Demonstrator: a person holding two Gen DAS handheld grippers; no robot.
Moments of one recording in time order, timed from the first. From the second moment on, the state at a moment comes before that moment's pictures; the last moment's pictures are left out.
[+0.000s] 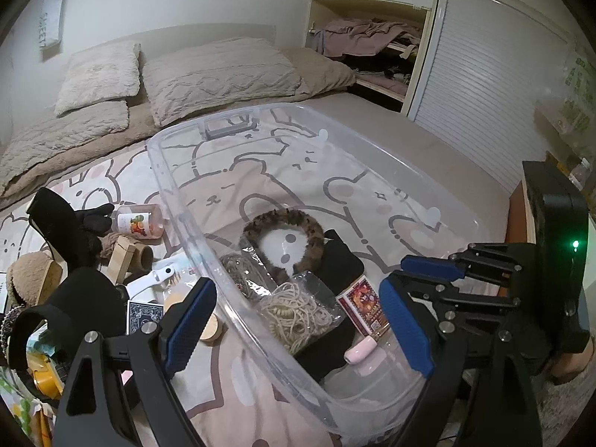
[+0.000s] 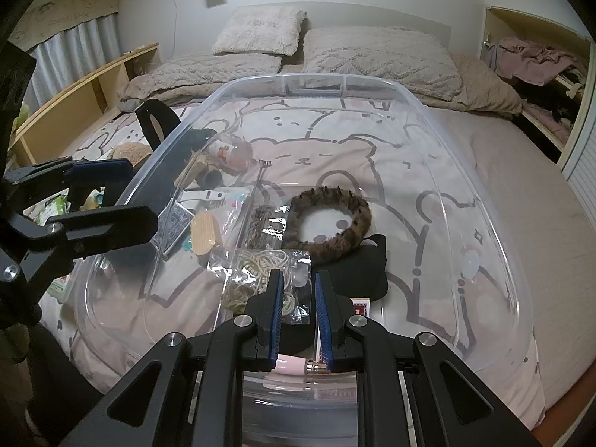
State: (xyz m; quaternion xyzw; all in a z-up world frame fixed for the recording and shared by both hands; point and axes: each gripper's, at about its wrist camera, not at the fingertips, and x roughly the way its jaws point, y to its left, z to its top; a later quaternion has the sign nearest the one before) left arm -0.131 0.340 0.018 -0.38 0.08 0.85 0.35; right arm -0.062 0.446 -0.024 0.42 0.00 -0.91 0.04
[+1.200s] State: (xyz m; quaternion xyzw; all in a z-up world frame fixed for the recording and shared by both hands) left arm -0.125 0.278 0.029 -0.33 0.06 0.89 0.30; right arm -0.027 0.435 0.023 0.28 -0.01 -0.96 -0.01
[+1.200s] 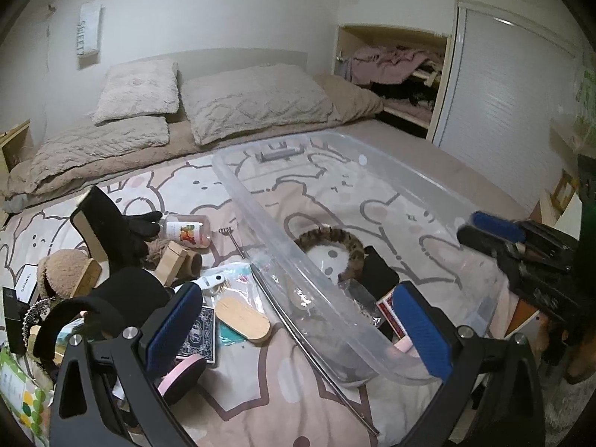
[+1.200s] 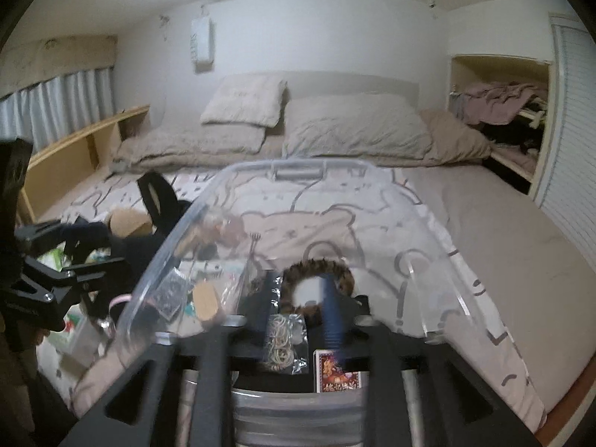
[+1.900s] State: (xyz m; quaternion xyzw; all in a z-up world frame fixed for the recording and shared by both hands) left arm -0.080 0.219 0.067 -0.25 0.06 0.93 0.26; right arm 0.021 0.386 0.054 0.23 0.01 -0.97 -0.03
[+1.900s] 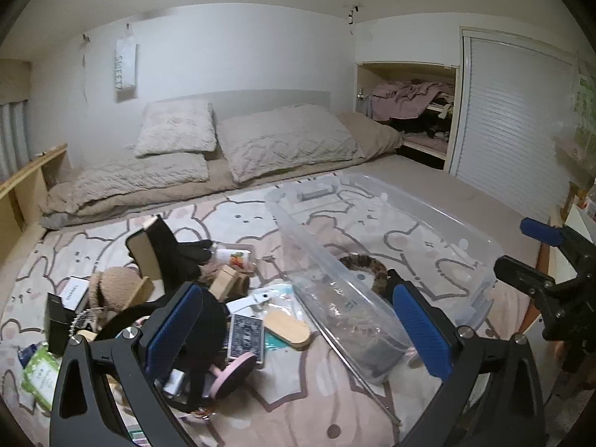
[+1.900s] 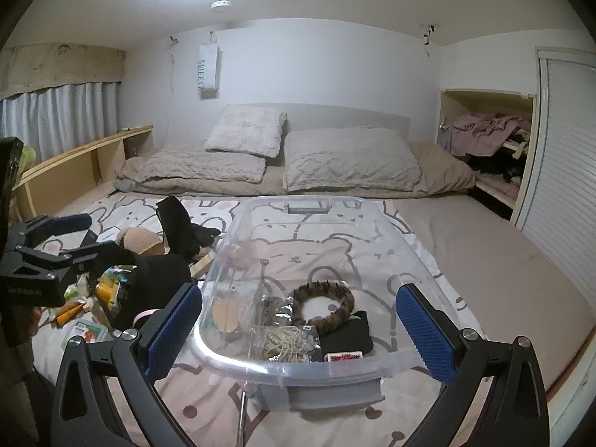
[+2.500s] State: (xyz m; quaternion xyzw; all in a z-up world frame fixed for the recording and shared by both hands) left arm -0.042 0.187 0.066 -0.23 0.06 0.94 0.25; right arm 0.065 0.361 0.055 0.21 0.02 -0.98 -0.05
